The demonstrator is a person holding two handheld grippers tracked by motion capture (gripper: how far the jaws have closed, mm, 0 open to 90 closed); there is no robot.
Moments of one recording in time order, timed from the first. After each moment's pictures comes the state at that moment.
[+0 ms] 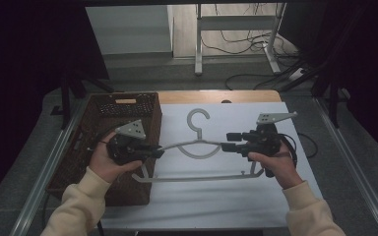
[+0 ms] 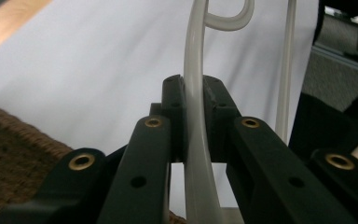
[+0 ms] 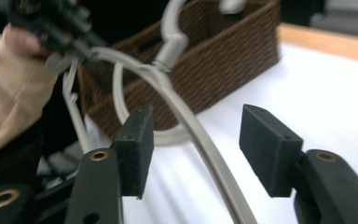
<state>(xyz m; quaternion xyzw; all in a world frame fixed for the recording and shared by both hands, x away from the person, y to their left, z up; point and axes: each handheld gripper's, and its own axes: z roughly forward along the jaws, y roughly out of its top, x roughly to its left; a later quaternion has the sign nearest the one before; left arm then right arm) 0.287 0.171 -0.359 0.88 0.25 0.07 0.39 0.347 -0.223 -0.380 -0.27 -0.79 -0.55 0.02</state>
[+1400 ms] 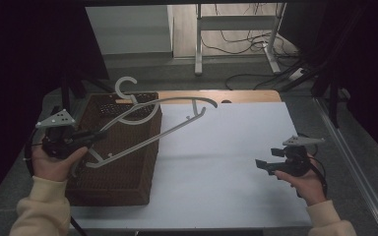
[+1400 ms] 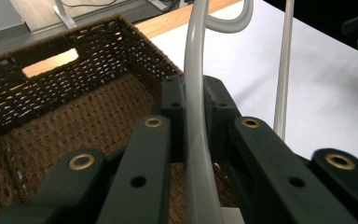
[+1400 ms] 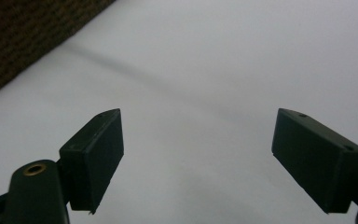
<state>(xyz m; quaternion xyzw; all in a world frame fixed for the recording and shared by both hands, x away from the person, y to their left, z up) 0.266 0.297 -0.352 0.78 0.42 0.17 0.44 0.325 -0.305 -0.442 -0.41 -0.81 -0.40 -0.11</state>
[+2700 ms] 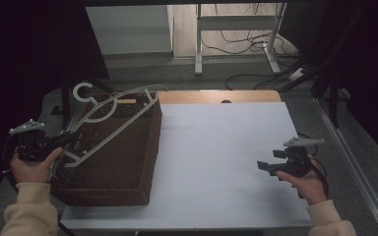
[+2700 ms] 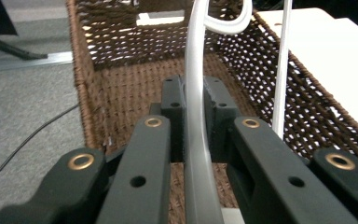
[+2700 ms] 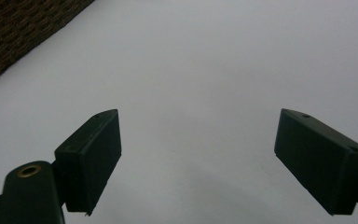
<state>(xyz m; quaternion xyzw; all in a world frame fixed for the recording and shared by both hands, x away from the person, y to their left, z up) 0.268 0.375 -0.403 0.68 0.56 0.19 0.42 0.329 -0.312 -0.450 -0.42 -0.81 -0.40 -0.10</state>
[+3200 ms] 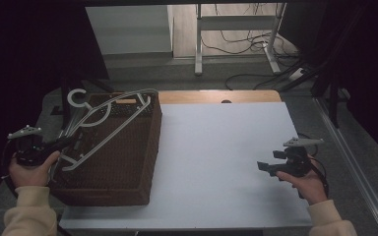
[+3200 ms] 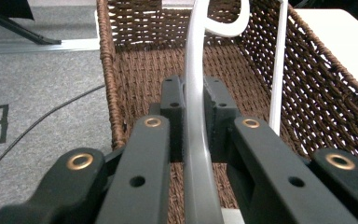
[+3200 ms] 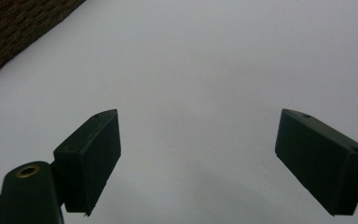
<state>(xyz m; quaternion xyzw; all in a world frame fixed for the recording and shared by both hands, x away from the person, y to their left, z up) 0.264 0.385 -0.419 0.67 0.59 0.19 0.41 0.330 -0.314 -0.452 -0.42 -0.81 -0.39 -0.10</state>
